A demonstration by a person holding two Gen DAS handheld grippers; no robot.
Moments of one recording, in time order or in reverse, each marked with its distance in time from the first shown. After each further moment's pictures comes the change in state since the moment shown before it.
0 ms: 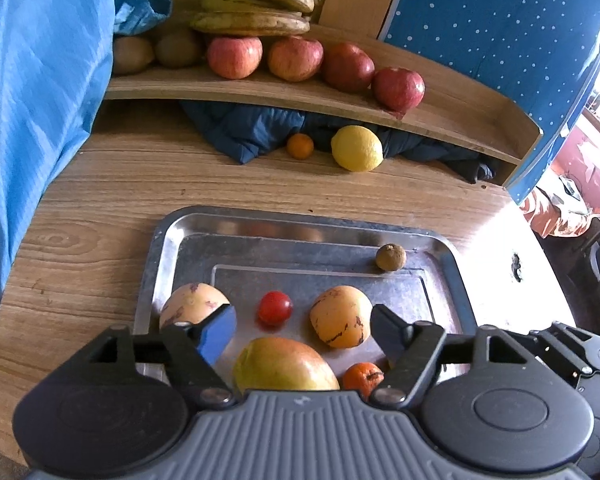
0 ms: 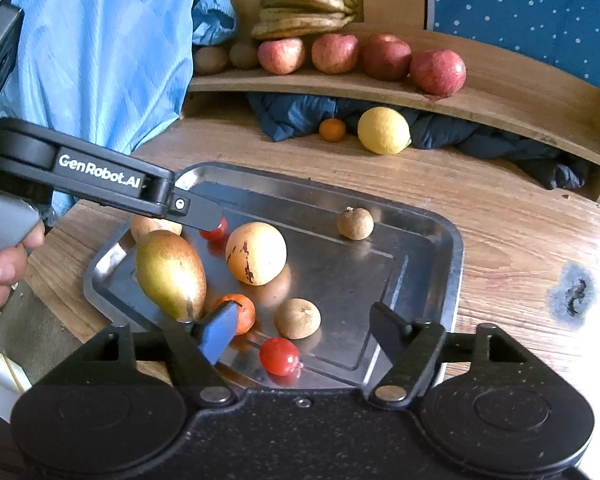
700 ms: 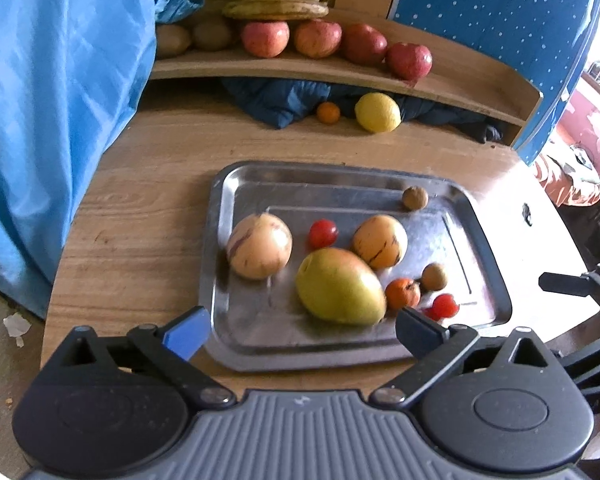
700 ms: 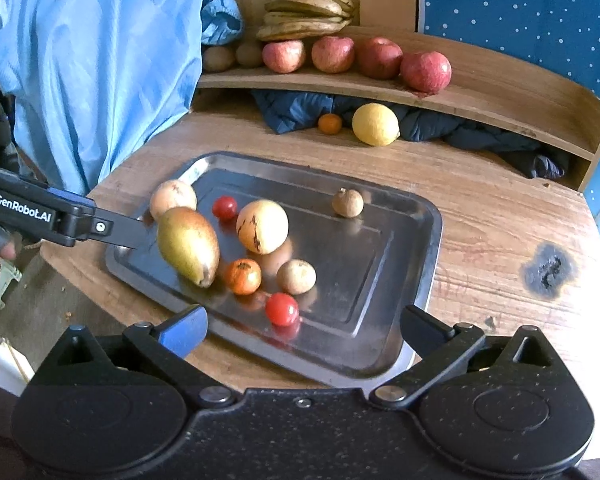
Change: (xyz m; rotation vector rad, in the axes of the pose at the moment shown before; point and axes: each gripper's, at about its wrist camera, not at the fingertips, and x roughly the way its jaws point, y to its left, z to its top) left arm -0.043 0.024 -0.041 0.050 0.057 0.068; right arm -0.038 0.000 -0.017 -0.012 0.027 -0.002
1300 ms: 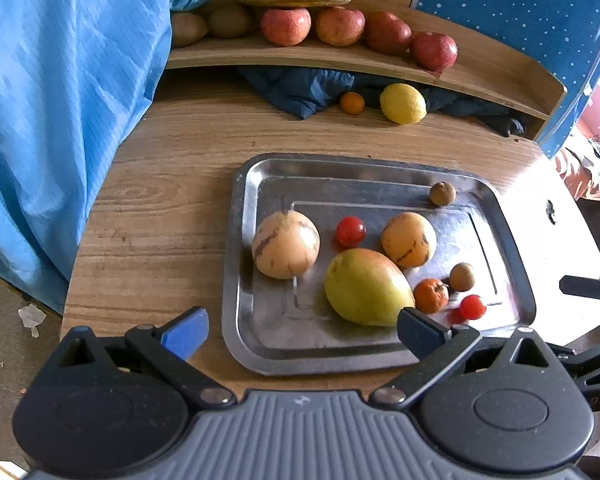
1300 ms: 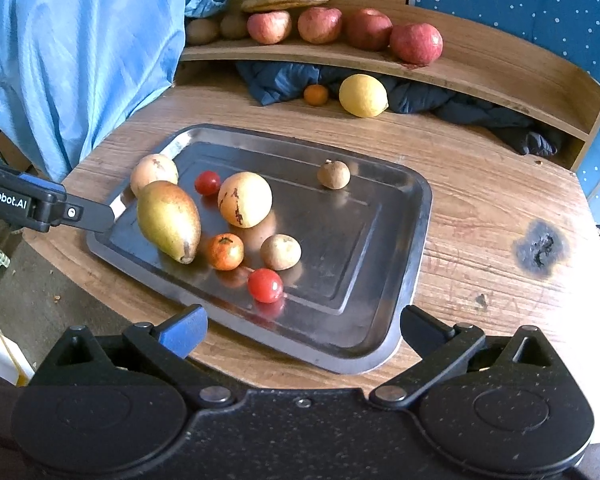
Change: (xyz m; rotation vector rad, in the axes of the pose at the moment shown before) left arm 0.012 0.010 0.012 -0.006 0.042 0.050; right arm 0.012 -0.003 0.002 0.009 0.083 -0.041
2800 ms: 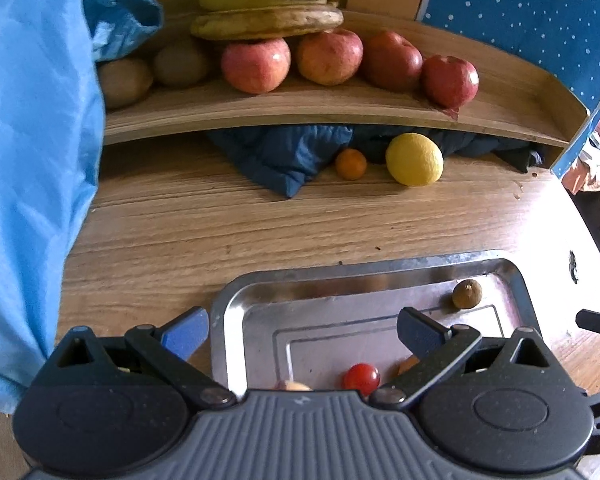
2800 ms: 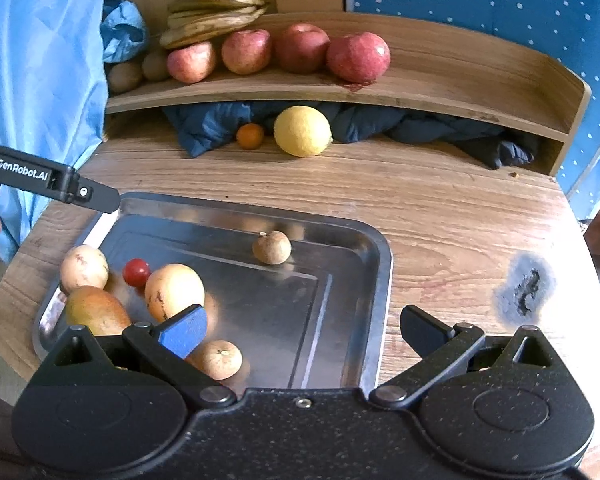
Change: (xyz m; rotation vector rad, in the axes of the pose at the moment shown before) left arm 0.071 -0.008 0.105 0.082 0.021 -0.026; right arm 0.039 -0.035 0.055 0.152 -0.034 -0.081
